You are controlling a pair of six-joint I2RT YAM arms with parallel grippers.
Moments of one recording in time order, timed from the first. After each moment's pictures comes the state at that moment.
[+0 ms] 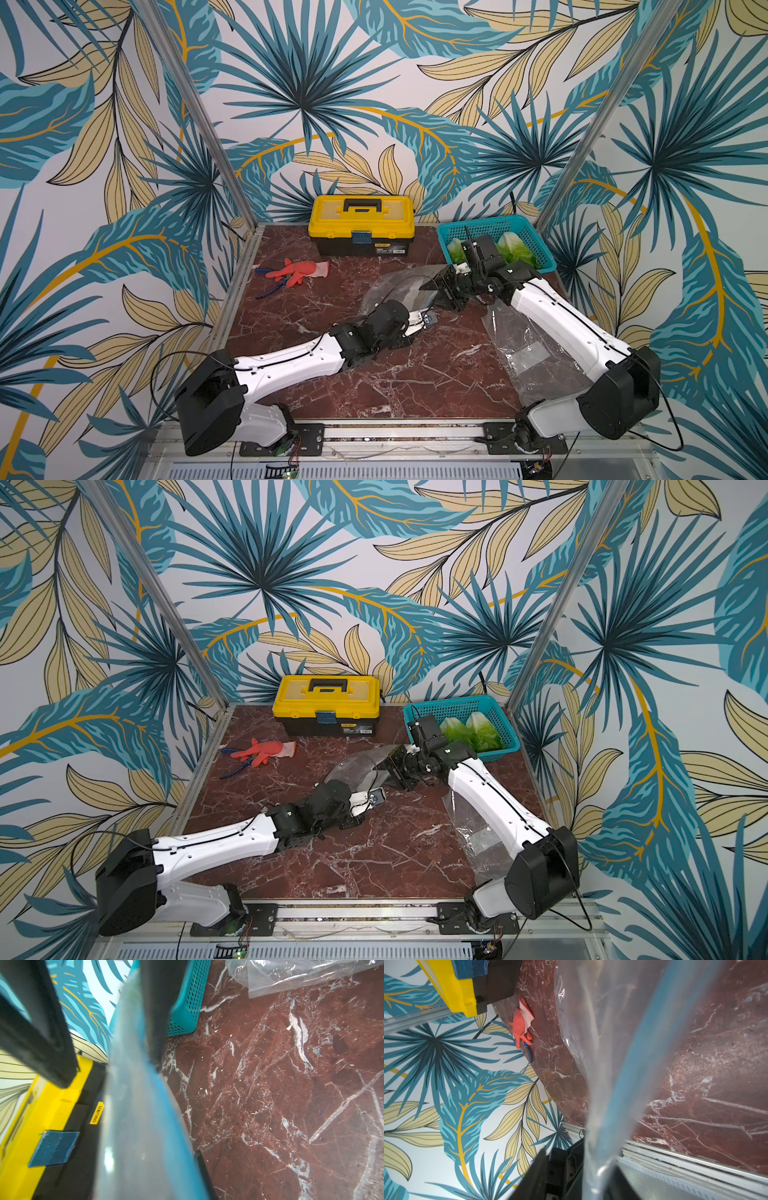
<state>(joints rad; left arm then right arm) -0.96 1.35 0.88 -0.12 -0.24 0.48 0.39 1.45 1.30 -0.76 -0.55 1.26</state>
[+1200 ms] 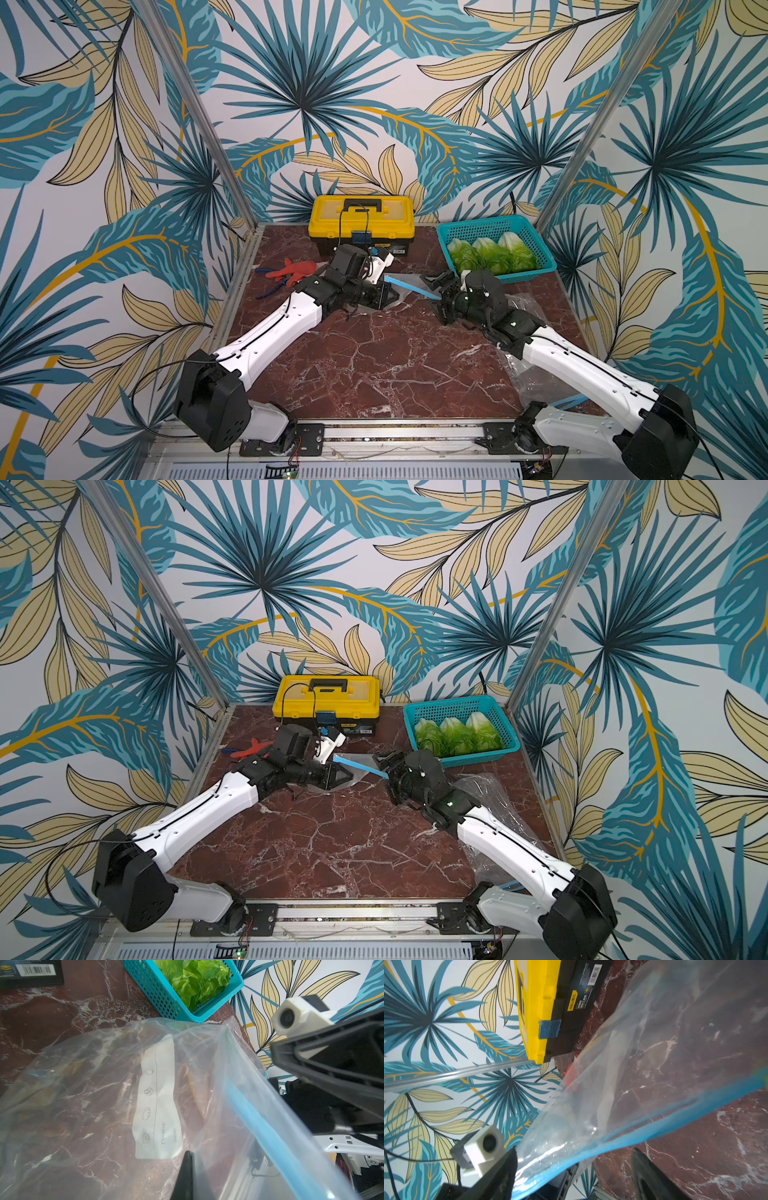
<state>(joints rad) -0.54 1.41 1.16 -0.48 0.54 -0.35 0.63 1.19 0.86 -0.11 -0.02 1.60</state>
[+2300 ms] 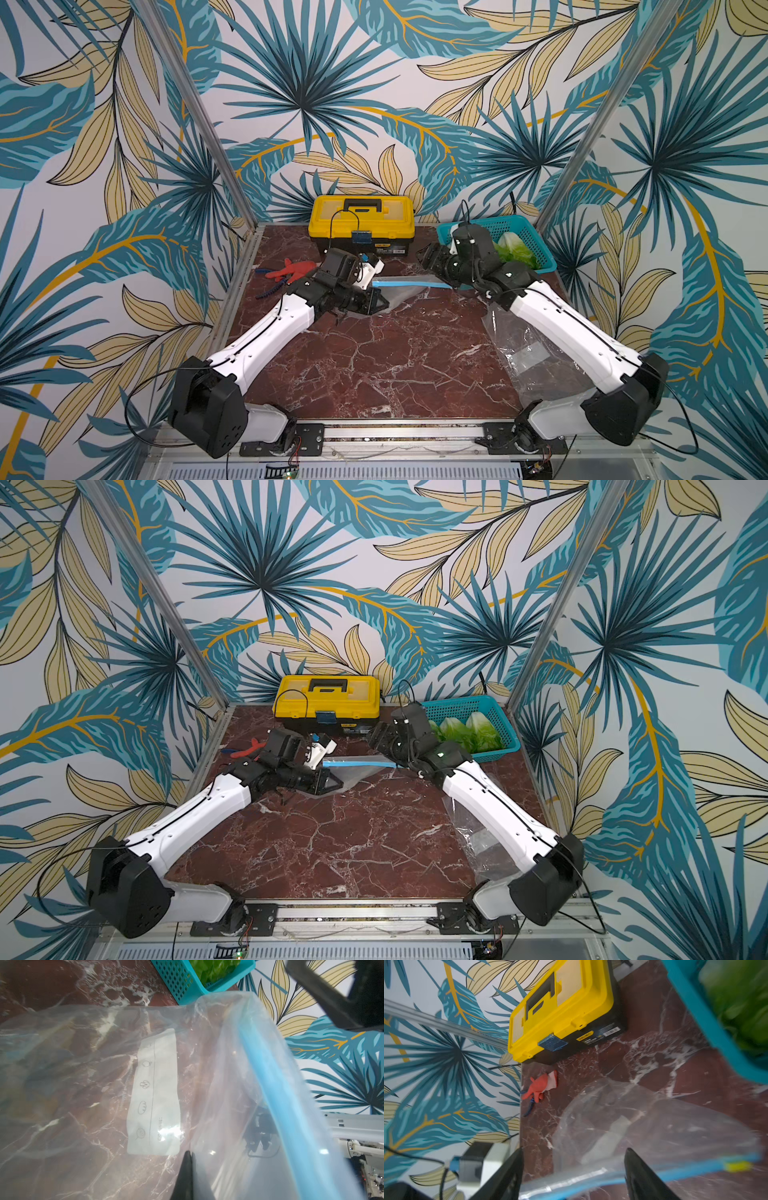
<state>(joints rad) -0.44 1.38 1.14 -0.62 0.64 -0.29 0.56 1.39 1.45 -0.68 0.05 0.76</state>
